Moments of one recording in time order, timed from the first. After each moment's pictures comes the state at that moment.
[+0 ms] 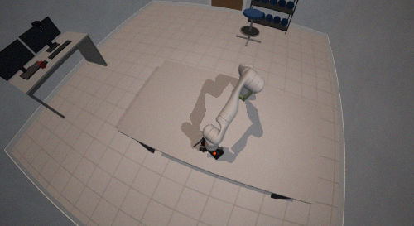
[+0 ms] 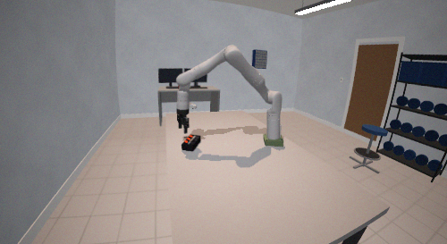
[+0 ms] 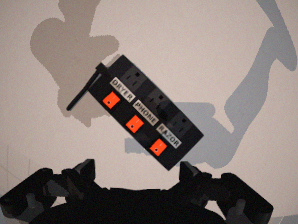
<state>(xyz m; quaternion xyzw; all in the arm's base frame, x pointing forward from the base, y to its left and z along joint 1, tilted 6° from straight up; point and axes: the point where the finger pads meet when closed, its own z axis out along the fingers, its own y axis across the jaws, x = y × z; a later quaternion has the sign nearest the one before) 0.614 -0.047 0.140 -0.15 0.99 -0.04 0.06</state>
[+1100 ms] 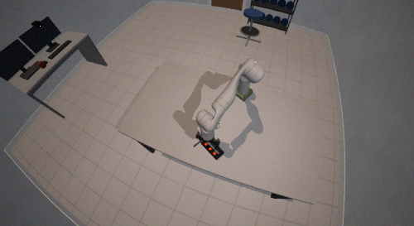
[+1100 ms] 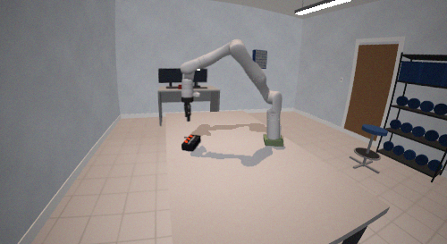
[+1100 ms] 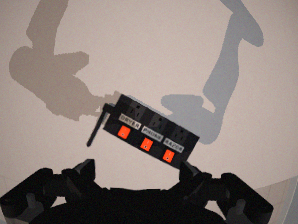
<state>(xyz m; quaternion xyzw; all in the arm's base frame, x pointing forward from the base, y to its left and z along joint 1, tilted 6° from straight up) 0.573 -0.078 0.202 -0.02 1.00 -0.02 0.05</state>
